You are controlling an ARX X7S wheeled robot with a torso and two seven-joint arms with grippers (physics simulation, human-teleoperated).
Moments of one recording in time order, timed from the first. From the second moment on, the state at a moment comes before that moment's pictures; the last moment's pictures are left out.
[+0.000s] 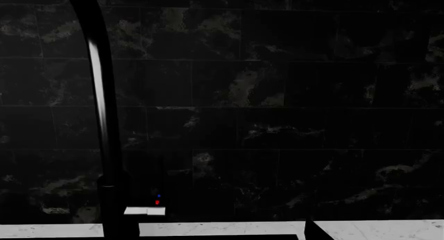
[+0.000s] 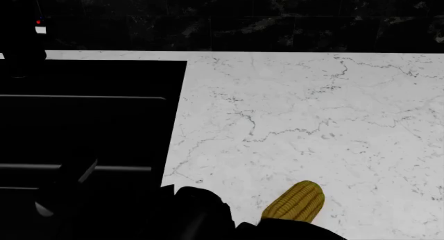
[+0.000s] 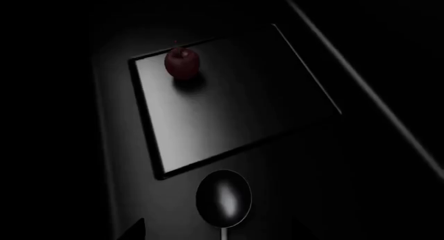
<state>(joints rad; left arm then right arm) -1.09 -0.27 -0.08 0.37 -0.49 -1.36 -0.18 1.28 0.01 -1.53 0.44 1.23 0.58 -0.09</state>
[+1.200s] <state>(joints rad) -1.11 -0.28 -0.08 0.40 -0.55 -1.40 -0.20 1.87 1.16 -1.23 -0.64 1.93 0.53 0.89</state>
